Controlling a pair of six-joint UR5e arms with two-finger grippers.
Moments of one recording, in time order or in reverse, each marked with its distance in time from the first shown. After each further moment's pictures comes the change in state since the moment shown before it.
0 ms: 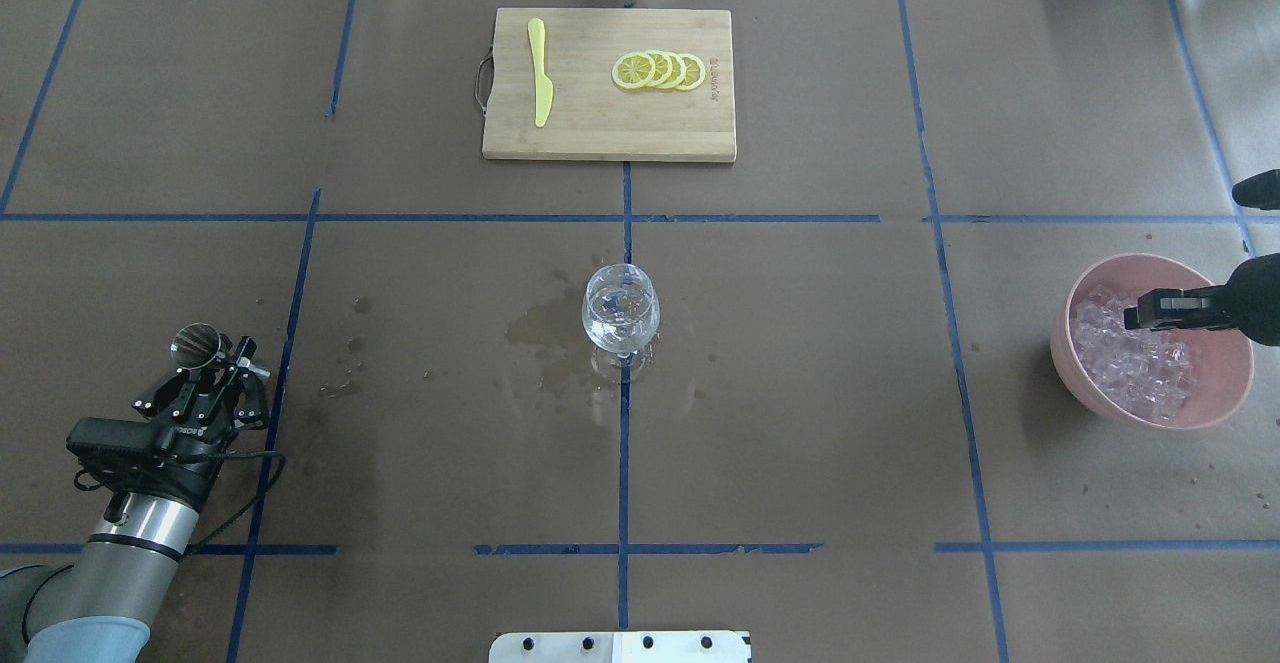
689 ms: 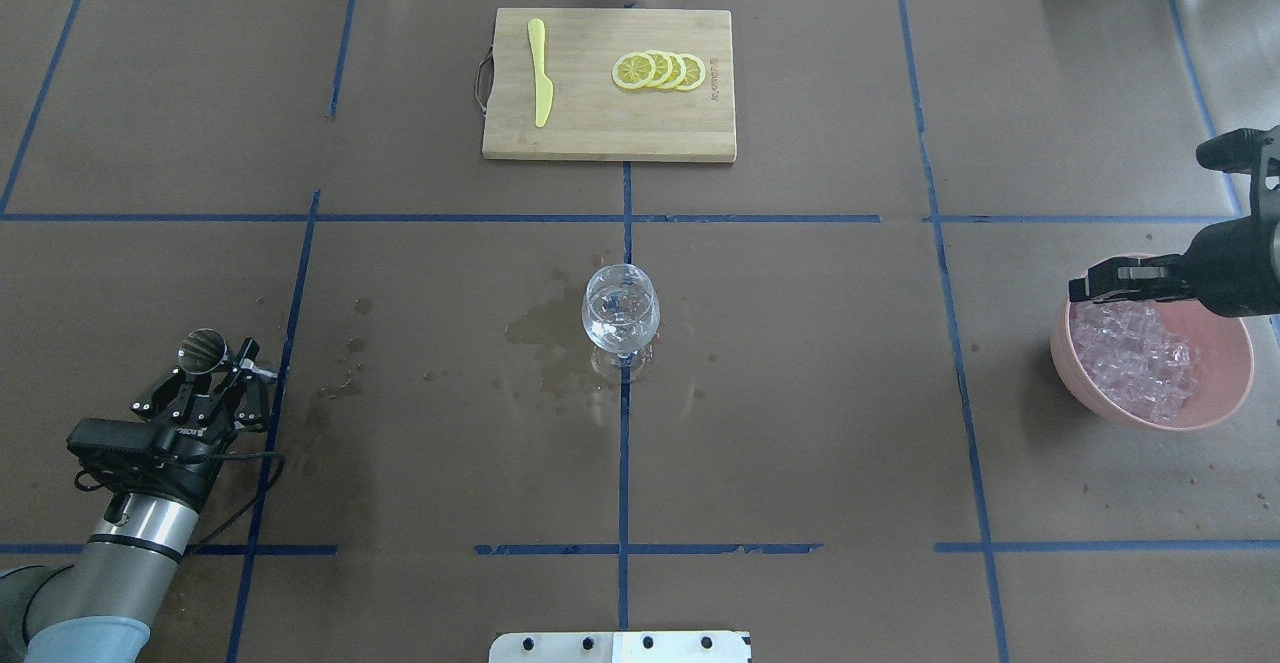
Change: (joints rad) left arm 0.000 0.000 0.004 0.000 -0.001 0.000; right arm -0.001 0.112 0.037 0.000 0.059 0.059
